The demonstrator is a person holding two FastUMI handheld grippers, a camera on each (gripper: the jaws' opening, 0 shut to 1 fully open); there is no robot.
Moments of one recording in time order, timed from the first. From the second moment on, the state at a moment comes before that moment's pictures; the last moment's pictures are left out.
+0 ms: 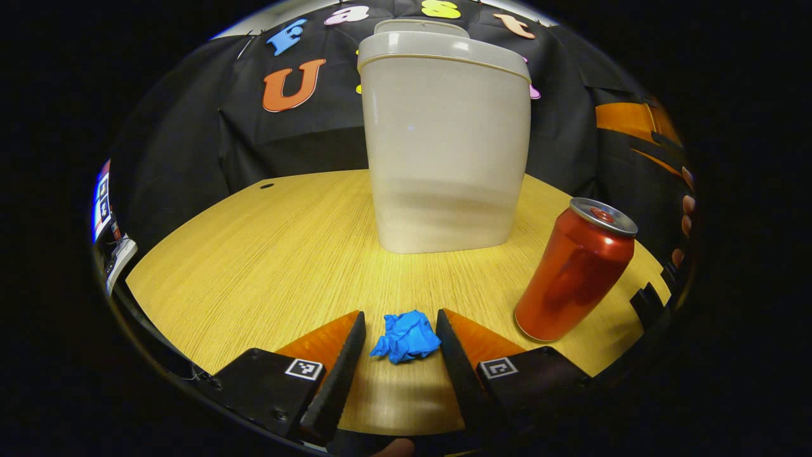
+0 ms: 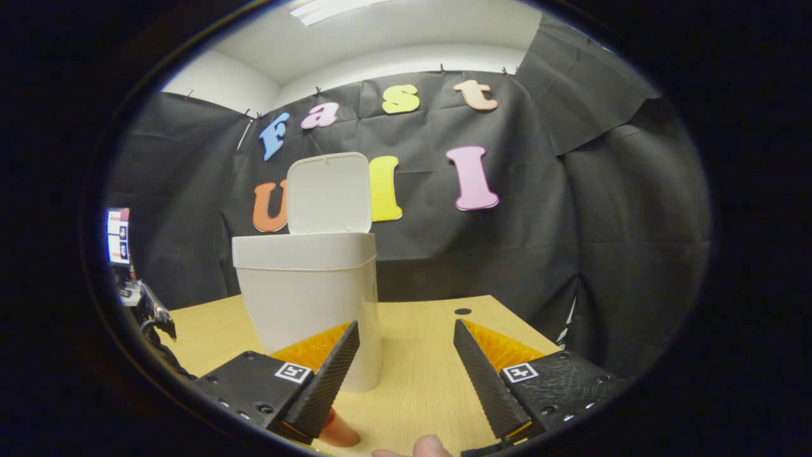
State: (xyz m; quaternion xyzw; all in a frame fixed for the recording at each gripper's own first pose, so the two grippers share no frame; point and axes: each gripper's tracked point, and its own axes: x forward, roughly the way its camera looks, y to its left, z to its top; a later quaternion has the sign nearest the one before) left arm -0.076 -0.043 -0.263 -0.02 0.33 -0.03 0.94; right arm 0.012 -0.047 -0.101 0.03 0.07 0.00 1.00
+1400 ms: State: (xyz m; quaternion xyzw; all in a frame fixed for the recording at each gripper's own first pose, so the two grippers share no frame) left arm -0.051 -0.007 -0.209 -0.04 0.25 -0.02 0.97; right arm -0.029 -0.006 -0.121 0.03 0.11 0.05 0.99
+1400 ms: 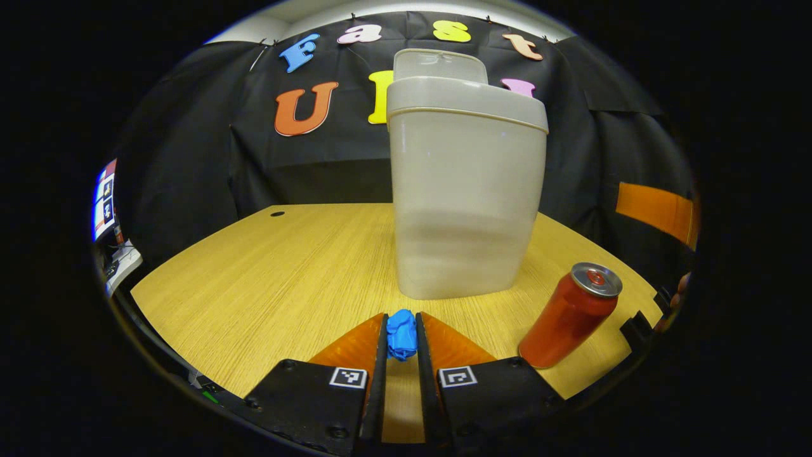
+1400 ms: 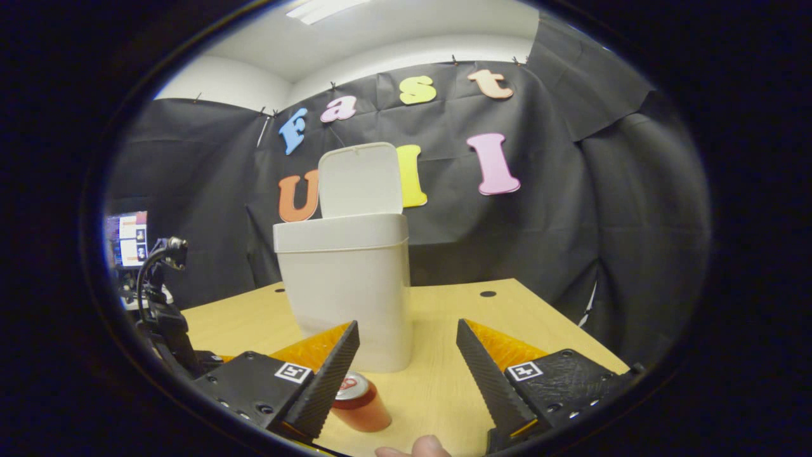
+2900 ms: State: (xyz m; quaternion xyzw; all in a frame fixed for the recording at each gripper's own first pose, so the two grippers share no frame) left arm -0.051 0.040 -0.179 -0.05 0.21 0.02 0.98; right arm -0.040 0.046 -0.250 0.00 0.23 0.05 0.97
